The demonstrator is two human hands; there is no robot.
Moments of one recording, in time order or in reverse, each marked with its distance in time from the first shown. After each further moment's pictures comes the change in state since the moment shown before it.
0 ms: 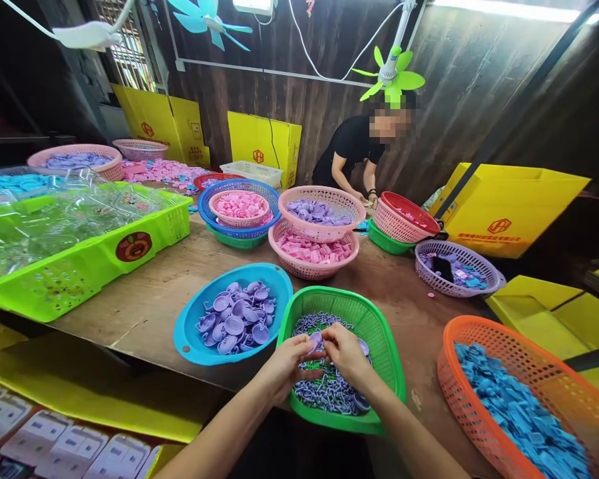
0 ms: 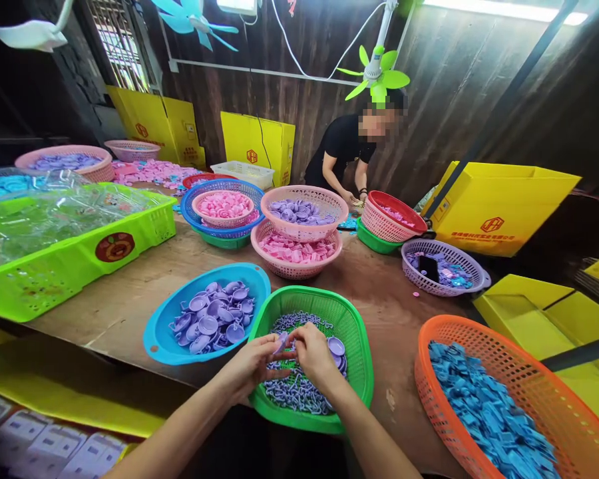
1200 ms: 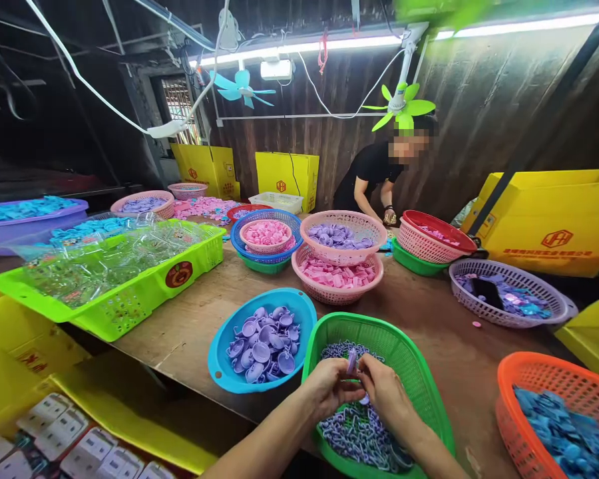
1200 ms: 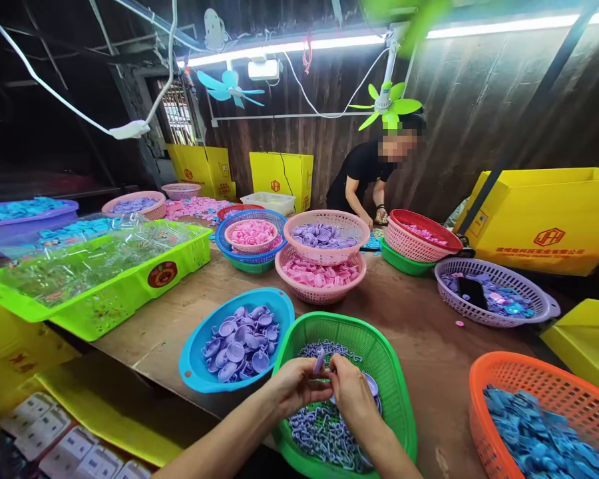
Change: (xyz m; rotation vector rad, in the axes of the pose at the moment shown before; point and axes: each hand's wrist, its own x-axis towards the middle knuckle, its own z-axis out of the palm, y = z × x) left_hand 0.035 -0.001 0.021 -0.078 0.039 -0.125; right_hand -0.003 0.009 -0.008 -0.317 0.048 -0.063
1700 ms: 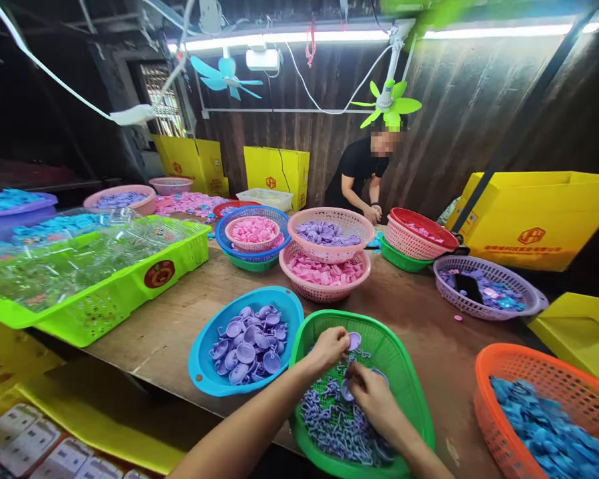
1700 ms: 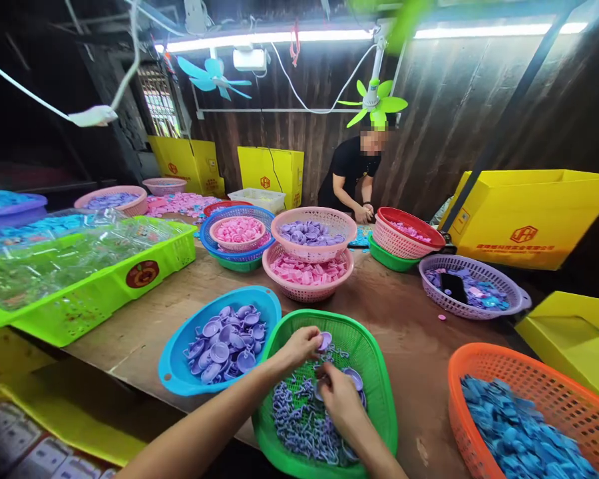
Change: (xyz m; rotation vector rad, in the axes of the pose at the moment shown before) left_hand 0.060 0.020 0.007 1.082 0.066 0.330; right_hand -0.012 0.018 0.003 0.224 -0.058 0.100
